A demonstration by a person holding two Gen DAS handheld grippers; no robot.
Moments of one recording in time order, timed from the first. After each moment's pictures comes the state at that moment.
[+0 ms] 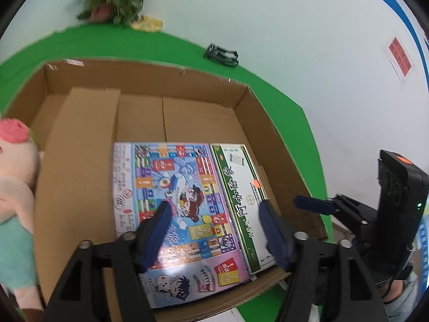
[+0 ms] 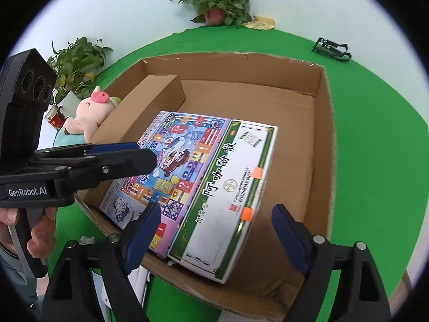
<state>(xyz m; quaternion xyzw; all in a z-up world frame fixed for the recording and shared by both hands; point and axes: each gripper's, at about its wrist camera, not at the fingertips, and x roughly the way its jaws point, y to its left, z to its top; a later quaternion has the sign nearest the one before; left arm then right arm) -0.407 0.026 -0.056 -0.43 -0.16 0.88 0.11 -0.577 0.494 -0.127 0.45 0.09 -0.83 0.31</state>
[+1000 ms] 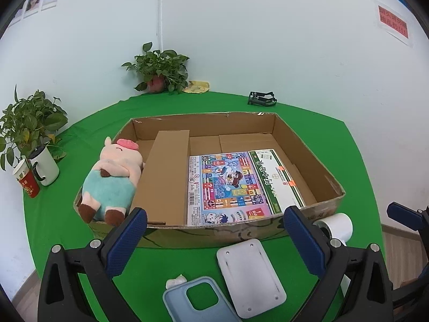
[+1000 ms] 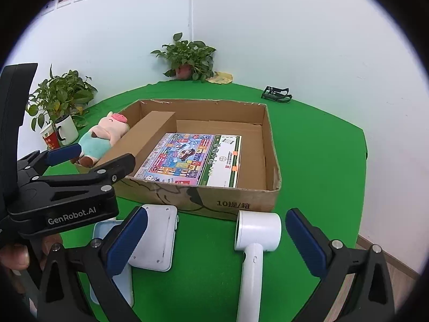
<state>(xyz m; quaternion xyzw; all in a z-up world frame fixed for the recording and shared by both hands) -0.241 0.076 -0.011 -0.32 -0.02 0.95 -0.07 -0.417 0.527 -0.092 0.31 0.08 -0.92 0.21</state>
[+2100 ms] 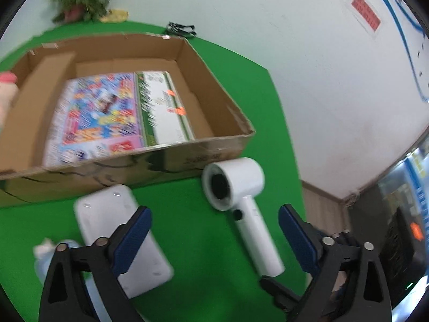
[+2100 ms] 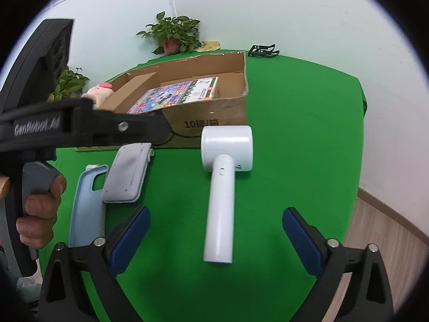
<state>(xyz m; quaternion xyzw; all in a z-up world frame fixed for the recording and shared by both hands) -0.285 0.145 -0.076 -0.47 -0.15 0.85 0.19 -0.395 0.592 -0.163 0.39 0.03 -0.89 0.21</state>
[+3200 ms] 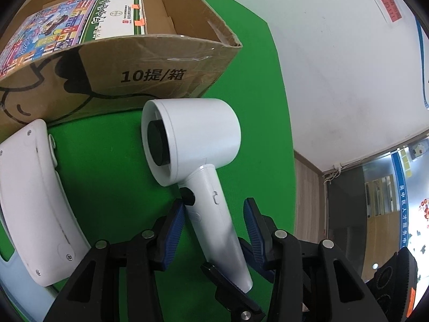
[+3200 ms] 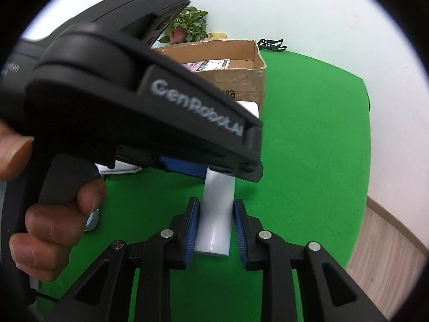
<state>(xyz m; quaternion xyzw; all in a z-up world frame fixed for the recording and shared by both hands) -0.310 0.199 -0.136 -0.58 -0.17 0.77 0.21 -0.381 0.571 -0.184 0.40 0.06 -0.89 0.20</state>
